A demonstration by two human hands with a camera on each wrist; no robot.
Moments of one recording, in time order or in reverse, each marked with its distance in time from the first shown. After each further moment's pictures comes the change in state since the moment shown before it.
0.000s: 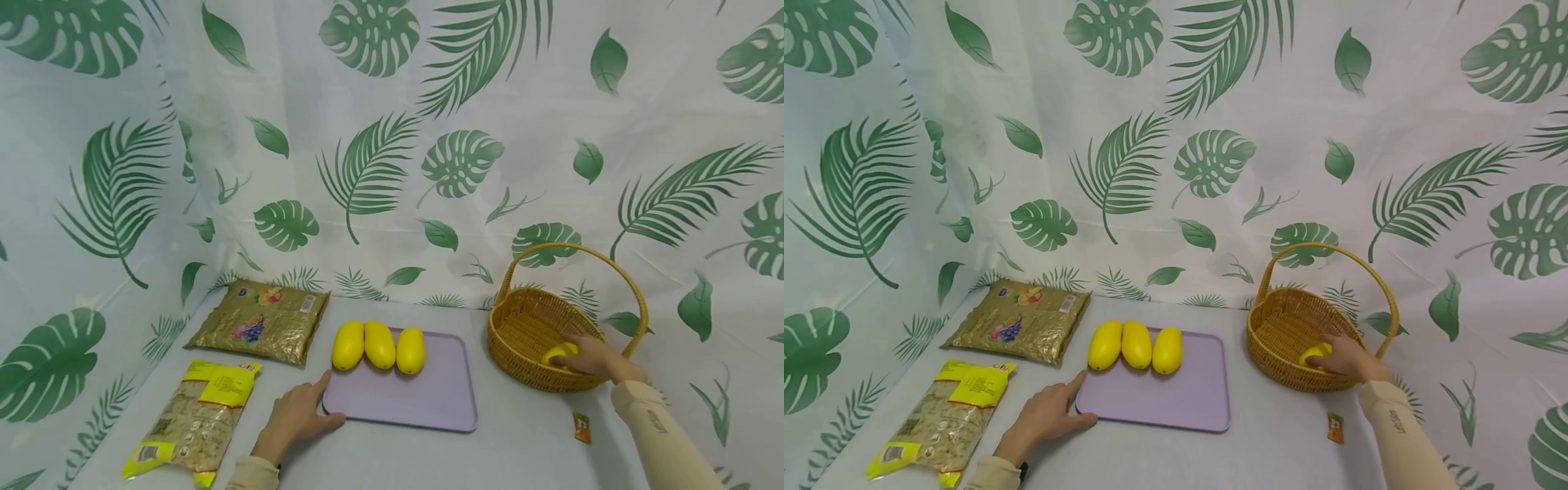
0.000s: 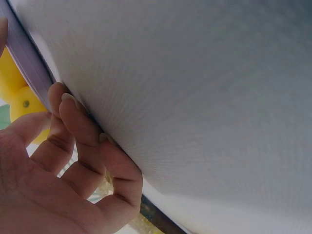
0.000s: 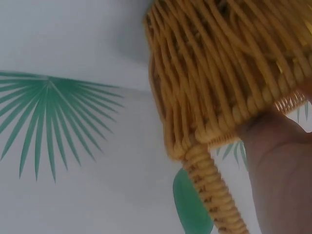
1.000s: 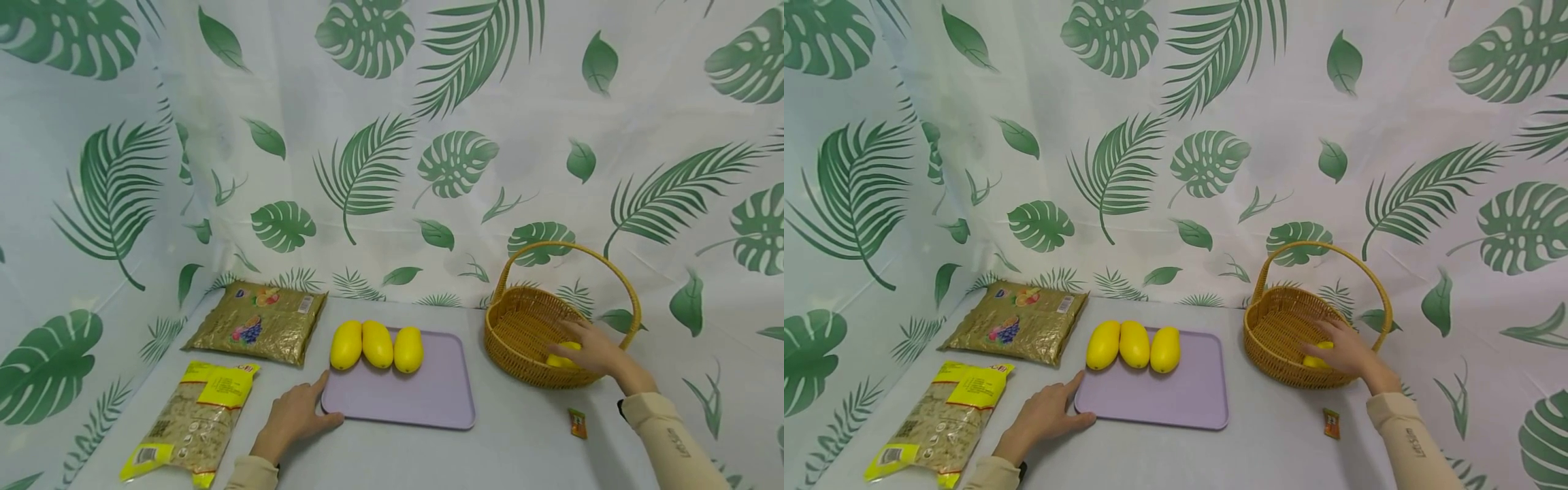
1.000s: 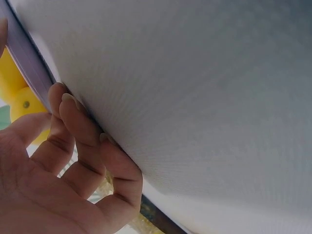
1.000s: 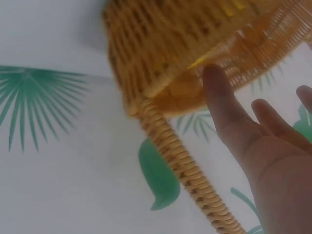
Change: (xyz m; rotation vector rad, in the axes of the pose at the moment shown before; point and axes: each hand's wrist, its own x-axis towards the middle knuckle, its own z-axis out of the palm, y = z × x) left_hand -0.003 0.001 0.000 0.002 0.016 0.003; right_hand -0.034 -0.027 -0.015 0.030 0.197 -0.084
